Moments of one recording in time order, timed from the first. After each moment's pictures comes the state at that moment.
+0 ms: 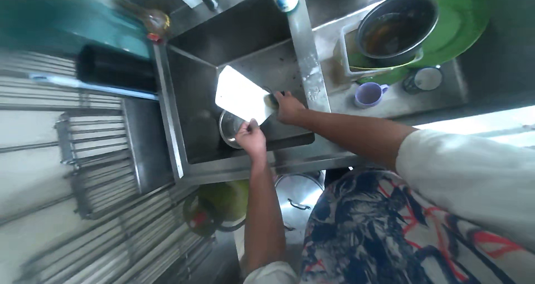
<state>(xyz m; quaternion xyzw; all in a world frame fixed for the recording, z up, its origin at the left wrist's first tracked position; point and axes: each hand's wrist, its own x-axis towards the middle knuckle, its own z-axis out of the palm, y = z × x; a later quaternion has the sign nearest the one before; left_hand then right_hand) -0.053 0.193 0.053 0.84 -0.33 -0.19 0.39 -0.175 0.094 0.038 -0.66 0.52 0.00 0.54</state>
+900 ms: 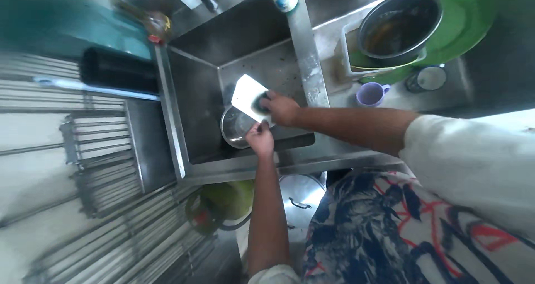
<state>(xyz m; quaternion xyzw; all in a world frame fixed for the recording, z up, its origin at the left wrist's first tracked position) -0.072 0.192 0.050 0.83 -0.35 -0.26 0.36 -0.170 0.084 0.045 -0.79 0.39 -0.08 0.47</state>
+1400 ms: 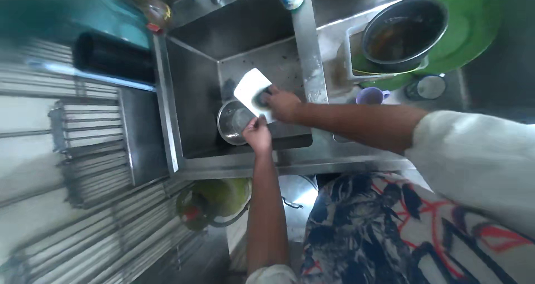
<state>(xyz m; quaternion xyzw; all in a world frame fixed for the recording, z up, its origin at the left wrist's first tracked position) -0.080 0.182 0.051 0.84 -0.27 -0.27 0.39 -0.178 0.074 0.057 -0.80 0.39 -0.03 0.45</state>
